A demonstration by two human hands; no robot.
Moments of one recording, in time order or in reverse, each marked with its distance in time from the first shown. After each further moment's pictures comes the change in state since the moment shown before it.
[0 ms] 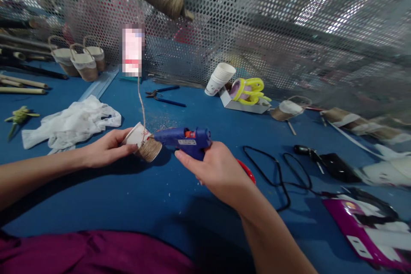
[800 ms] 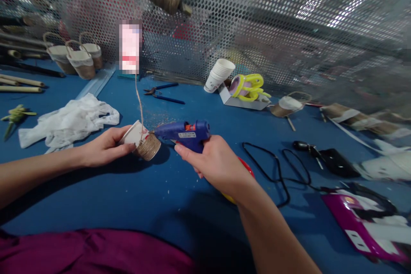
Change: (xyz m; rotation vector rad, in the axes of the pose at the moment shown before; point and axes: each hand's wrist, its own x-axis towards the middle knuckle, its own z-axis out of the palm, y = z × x) left_hand -0.001 0.000 -0.003 0.092 -0.009 0.053; right_hand 0.005 -0.002 -0.001 0.048 0.001 -0.007
